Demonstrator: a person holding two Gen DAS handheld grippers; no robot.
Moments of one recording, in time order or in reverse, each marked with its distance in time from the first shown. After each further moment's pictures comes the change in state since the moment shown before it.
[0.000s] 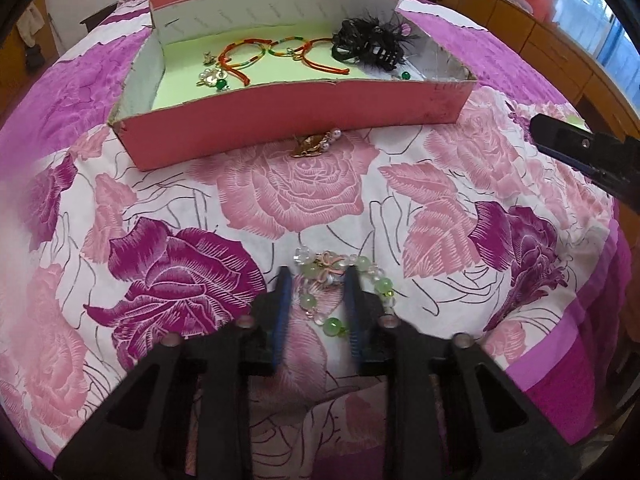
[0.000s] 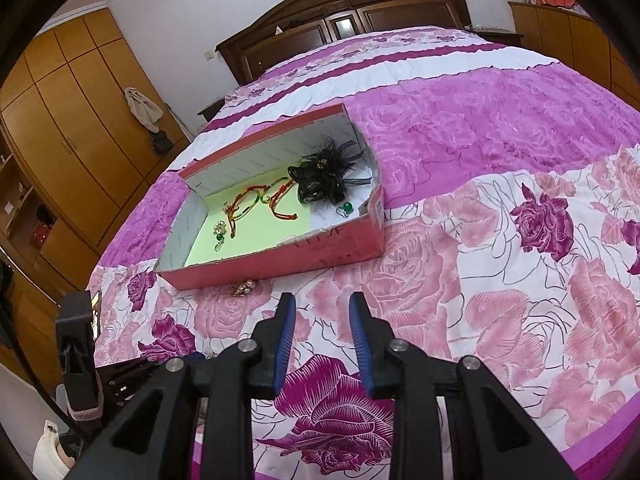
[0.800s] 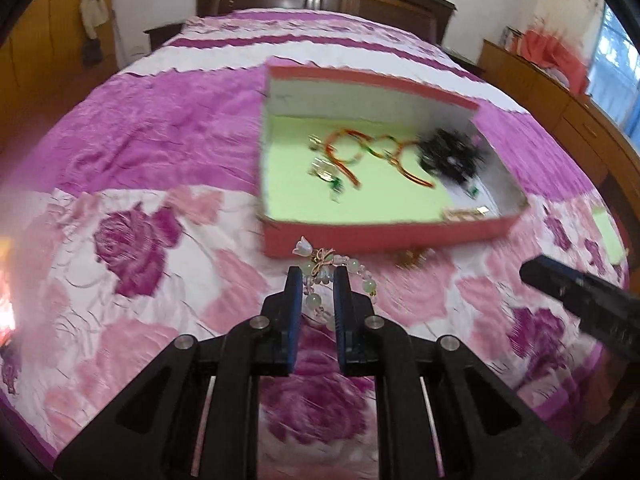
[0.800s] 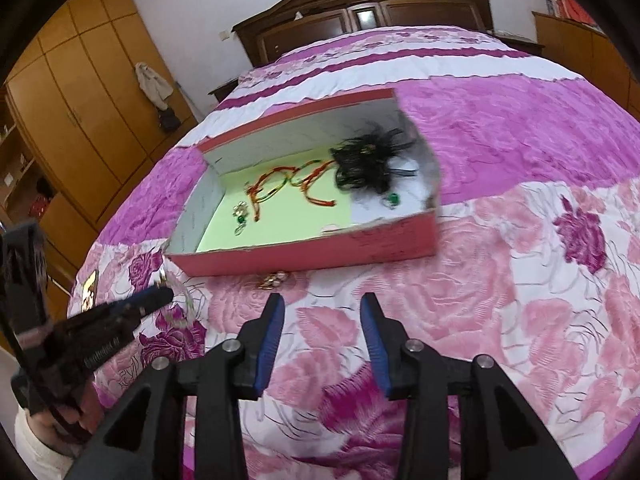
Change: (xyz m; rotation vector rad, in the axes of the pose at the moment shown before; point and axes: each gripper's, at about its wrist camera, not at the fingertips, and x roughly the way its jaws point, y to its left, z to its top) left arm -0.047 0.071 0.029 -0.170 -0.219 0.110; right arm 0.034 0.054 -0.001 -0.104 0.049 -0.007
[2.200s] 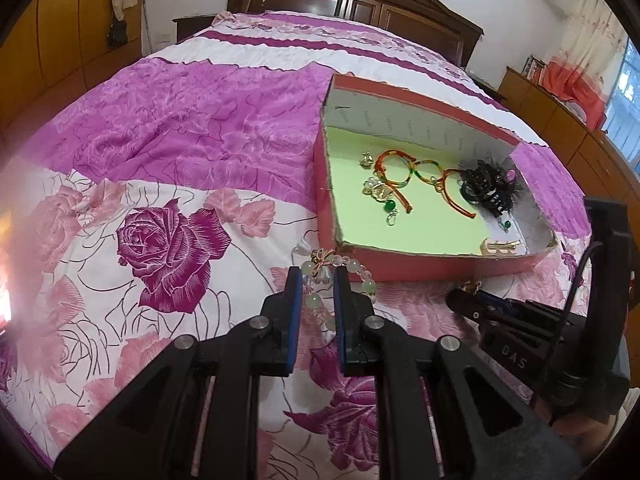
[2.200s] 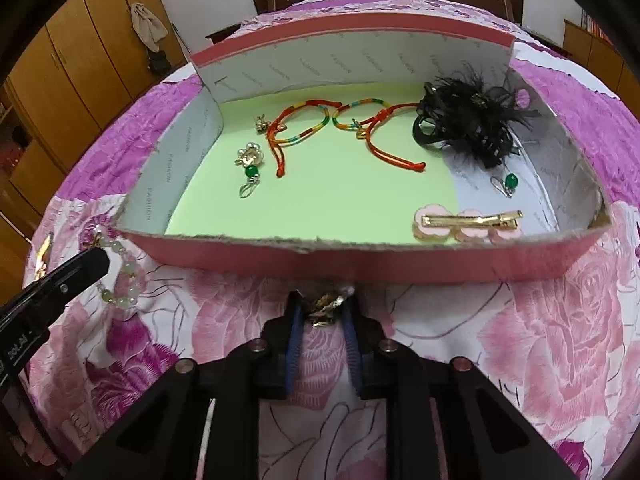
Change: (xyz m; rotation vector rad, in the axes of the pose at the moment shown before) left arm 0.009 0.036 0.004 -0.101 -0.026 -0.004; right arm 0.100 0.048 0.007 -0.073 0.148 -0.072
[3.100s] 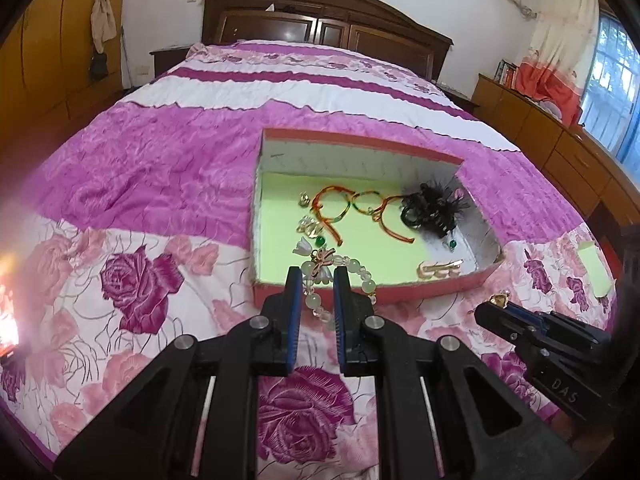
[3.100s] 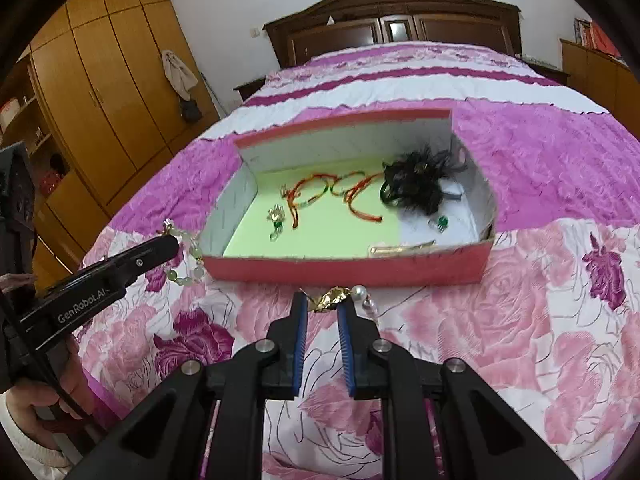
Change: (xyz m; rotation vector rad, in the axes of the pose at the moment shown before) left arm -0.032 -0.051 0.016 0.075 -0.087 -0.045; right arm -0.100 -0.030 -0.015 -0.010 -0.210 0.091
